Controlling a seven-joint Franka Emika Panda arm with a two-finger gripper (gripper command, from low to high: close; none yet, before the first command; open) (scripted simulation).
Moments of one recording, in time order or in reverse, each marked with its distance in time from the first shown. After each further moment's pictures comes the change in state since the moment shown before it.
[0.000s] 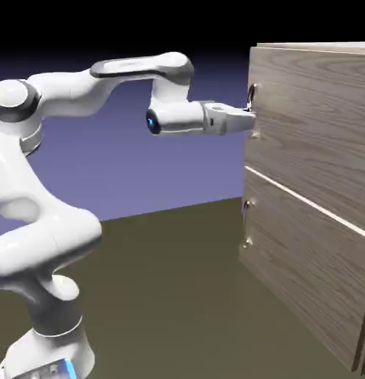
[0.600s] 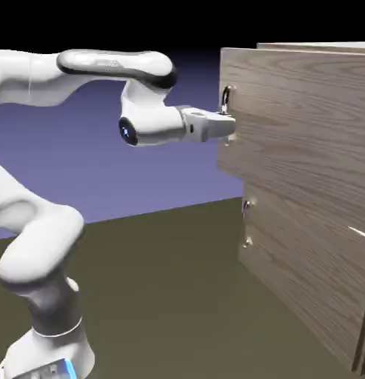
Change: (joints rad) arm 0.653 0.084 -0.523 -0.326 -0.130 -0.108 -0.208
